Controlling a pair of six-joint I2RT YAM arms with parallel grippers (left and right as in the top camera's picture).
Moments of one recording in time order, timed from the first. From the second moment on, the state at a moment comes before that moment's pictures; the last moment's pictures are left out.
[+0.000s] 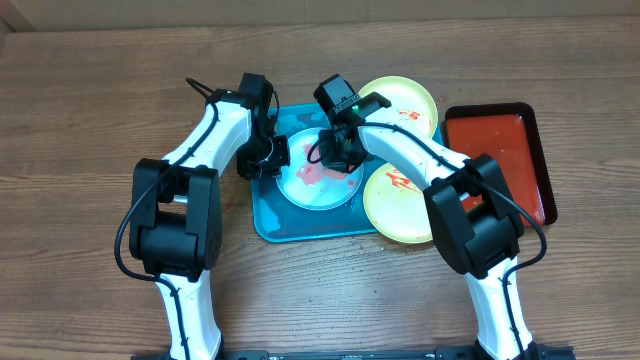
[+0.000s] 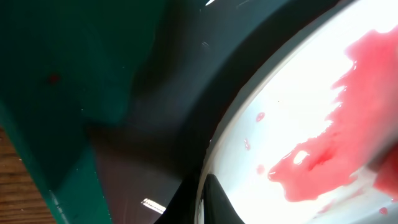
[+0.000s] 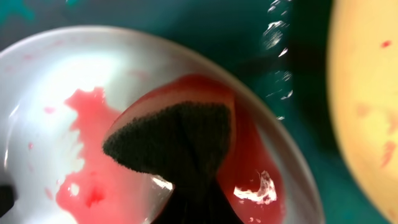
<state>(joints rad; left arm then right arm) -0.20 2.14 1.54 -0.98 0.21 -0.32 0.56 2.26 1.77 -0.84 -0.06 0.48</state>
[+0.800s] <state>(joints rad) -0.19 2.14 1.54 -0.98 0.20 -0.32 0.70 2.29 1.81 -0.94 -0.17 0.49</state>
